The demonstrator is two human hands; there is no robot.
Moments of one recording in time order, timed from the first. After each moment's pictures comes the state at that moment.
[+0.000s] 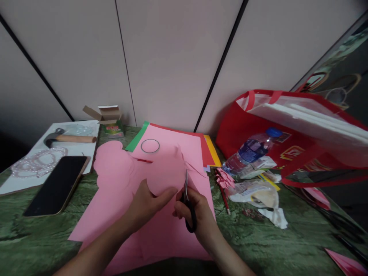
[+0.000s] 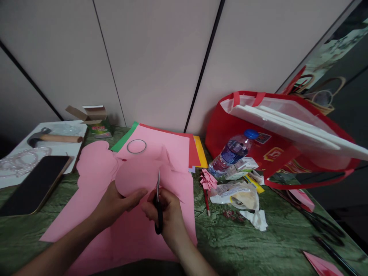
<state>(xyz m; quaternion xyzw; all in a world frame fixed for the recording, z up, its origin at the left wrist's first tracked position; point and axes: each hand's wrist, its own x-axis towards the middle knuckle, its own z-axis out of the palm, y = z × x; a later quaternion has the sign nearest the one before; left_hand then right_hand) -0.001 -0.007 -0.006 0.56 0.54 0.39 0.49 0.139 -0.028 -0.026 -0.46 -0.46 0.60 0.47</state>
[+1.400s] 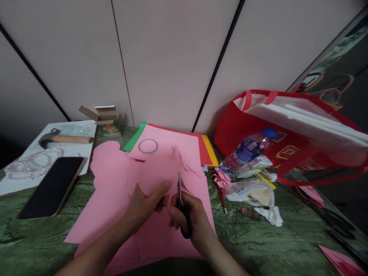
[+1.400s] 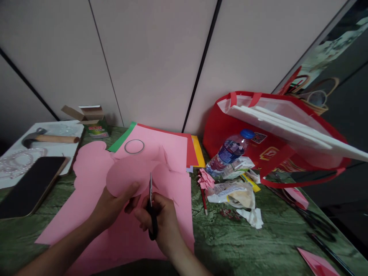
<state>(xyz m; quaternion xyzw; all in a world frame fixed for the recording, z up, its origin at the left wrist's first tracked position) 0.003 -0.008 0.001 0.55 0.53 0.39 0.51 0.135 -0.035 -0.023 -0.44 -0.46 0.63 0.45</state>
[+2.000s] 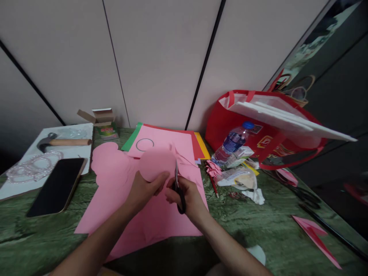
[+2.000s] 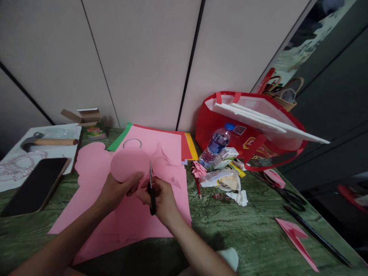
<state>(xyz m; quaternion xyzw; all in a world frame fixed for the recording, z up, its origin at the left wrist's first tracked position) 0.001 -0.007 0.005 0.57 0.53 0.42 0.47 0.130 -0.034 -0.012 -0.43 -0.48 0.59 0.49</state>
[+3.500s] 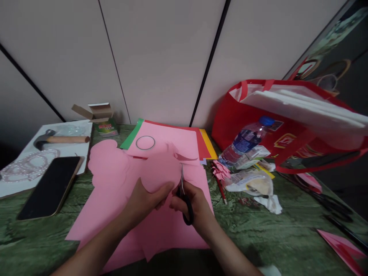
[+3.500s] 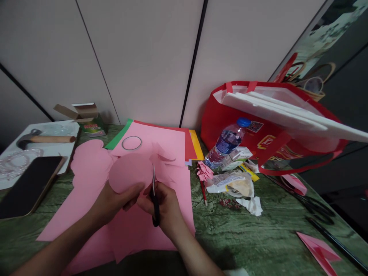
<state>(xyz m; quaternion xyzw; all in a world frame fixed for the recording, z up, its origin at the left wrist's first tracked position) 0.010 -0.010 0.002 0.57 0.55 0.36 0.50 0.144 -0.028 -0.030 -0.44 -0.47 0.60 0.48</state>
